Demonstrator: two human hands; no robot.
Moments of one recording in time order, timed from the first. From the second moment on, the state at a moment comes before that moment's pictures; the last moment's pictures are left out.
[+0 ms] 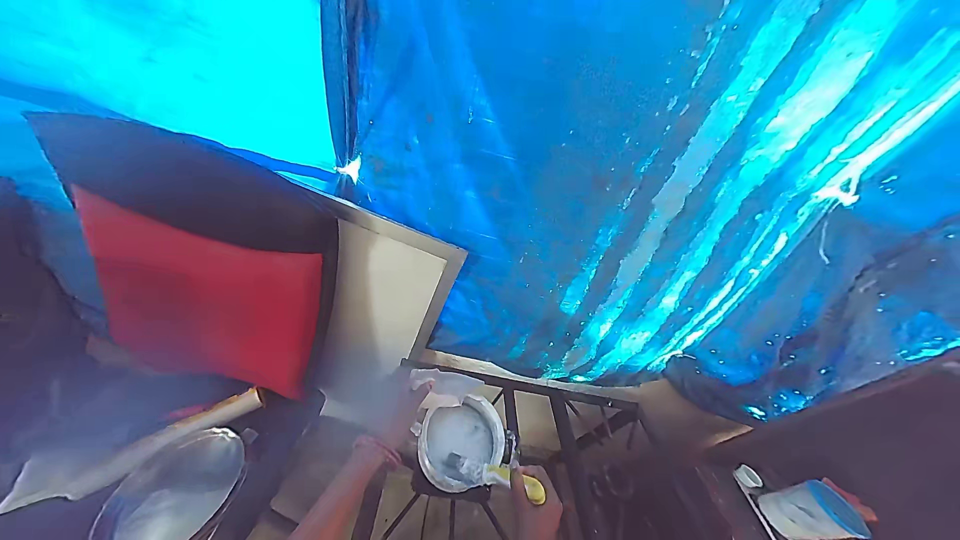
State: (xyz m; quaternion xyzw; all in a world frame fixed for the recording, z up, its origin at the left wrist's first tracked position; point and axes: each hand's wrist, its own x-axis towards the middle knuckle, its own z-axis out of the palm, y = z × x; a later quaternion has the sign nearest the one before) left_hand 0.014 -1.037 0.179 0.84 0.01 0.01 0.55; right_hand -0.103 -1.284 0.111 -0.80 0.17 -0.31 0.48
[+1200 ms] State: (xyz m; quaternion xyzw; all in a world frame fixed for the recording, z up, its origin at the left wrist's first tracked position) left_hand 0.011 -1.046 0.172 0.82 -0.01 0.00 0.57; right_hand -0.109 -1.290 0.105 -0.84 0.06 -0.29 0.47
